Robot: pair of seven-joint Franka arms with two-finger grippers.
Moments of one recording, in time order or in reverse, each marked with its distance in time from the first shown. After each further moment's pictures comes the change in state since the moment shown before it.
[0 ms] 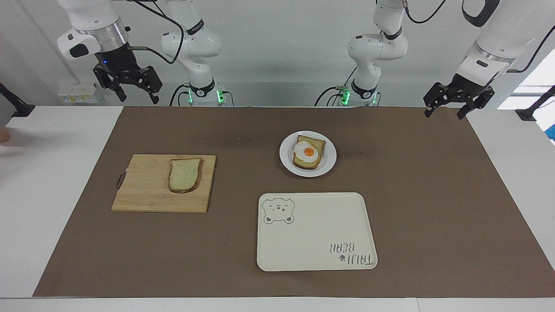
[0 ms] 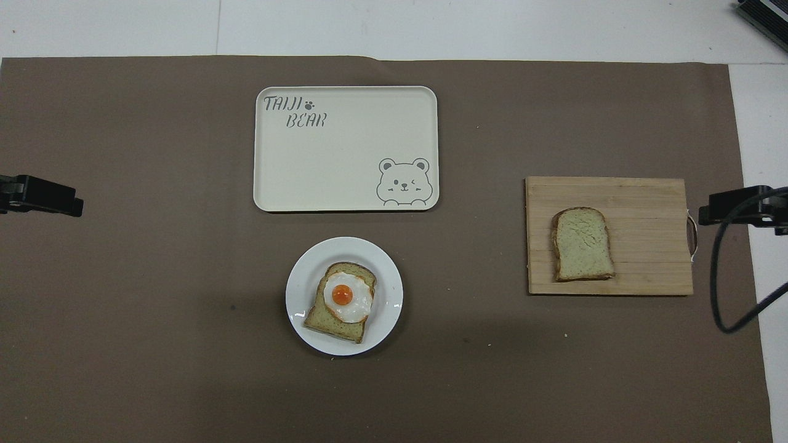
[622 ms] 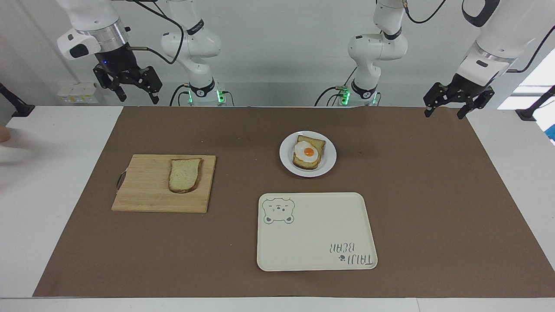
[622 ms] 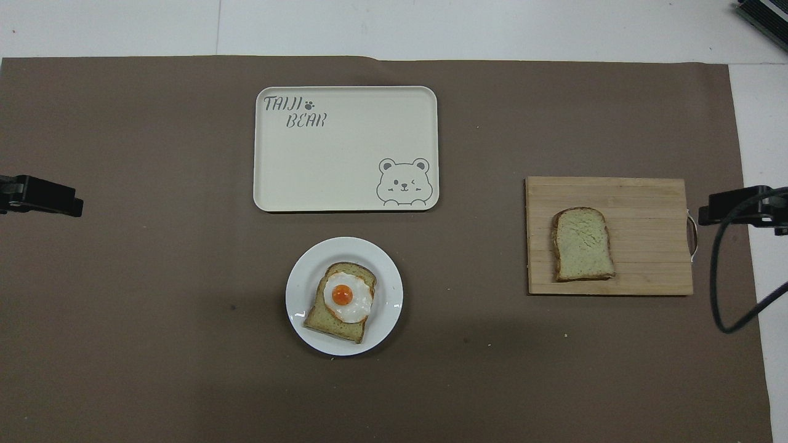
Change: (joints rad) left arm 0.000 0.000 0.000 0.000 0.000 0.000 0.000; right arm 0.000 0.000 0.000 0.000 0.000 0.000 0.000
